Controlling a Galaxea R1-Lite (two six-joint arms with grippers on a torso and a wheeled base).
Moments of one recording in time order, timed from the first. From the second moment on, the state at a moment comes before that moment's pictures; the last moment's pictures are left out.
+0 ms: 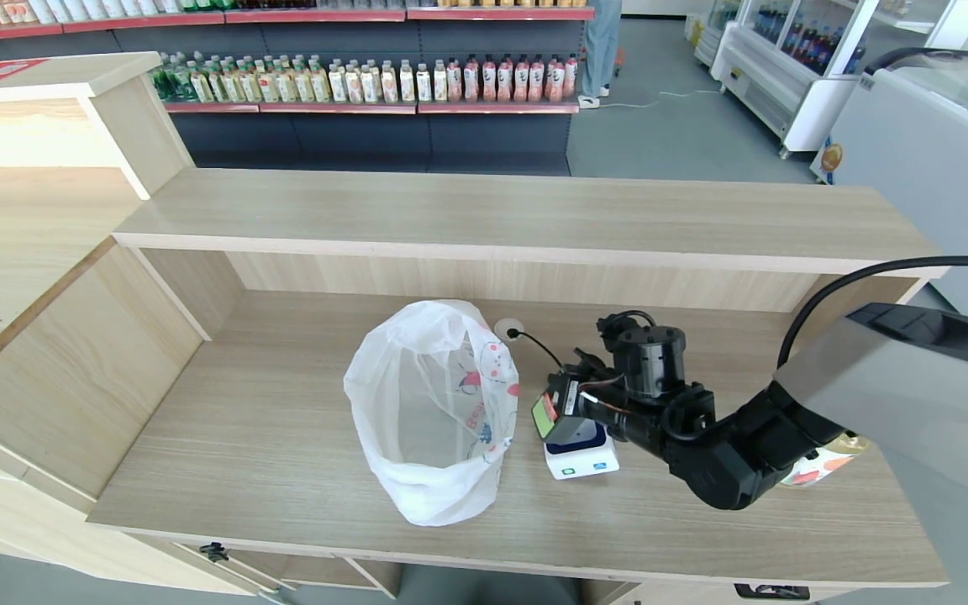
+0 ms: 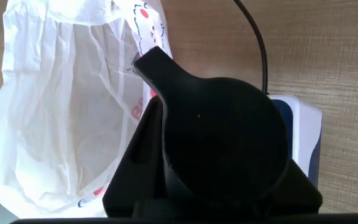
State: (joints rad) left arm 0.00 0.00 0.00 0.00 0.00 0.01; right arm 0.51 2.24 -1.00 -0.90 -0.10 0.36
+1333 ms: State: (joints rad) left arm 0.00 0.00 0.00 0.00 0.00 0.00; right arm 0.61 1.91 -1.00 -0.66 -0.07 0.26
